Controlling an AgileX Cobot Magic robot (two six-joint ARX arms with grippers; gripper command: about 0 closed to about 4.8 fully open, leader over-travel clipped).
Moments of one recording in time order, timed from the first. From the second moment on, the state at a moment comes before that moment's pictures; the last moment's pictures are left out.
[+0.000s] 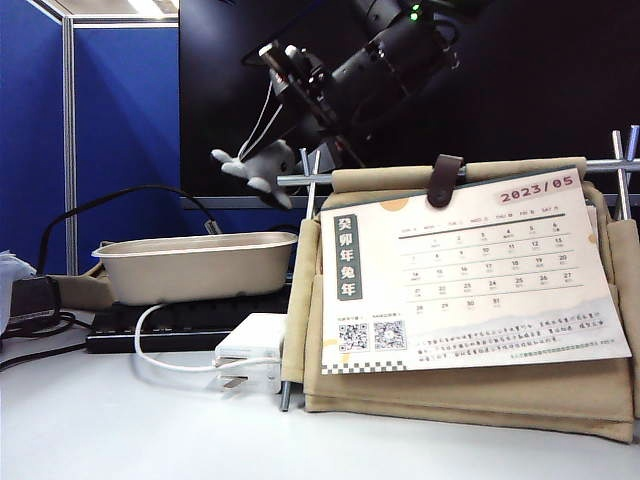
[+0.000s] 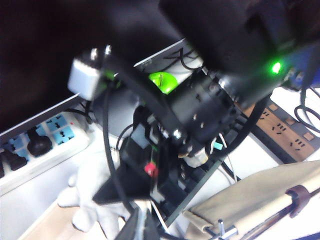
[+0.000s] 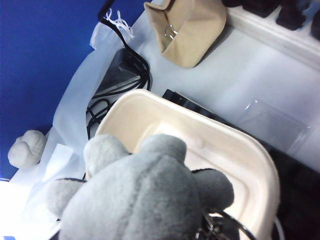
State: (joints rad) left arm -0.61 1.18 1.18 -0.41 0.11 0.13; right arm 0.54 1.90 1.54 -0.30 -0.58 0.24
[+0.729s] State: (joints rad) left arm -0.61 1.18 1.18 -0.42 0.11 0.13; right arm 0.56 1.97 1.54 -0.19 -0.60 0.24
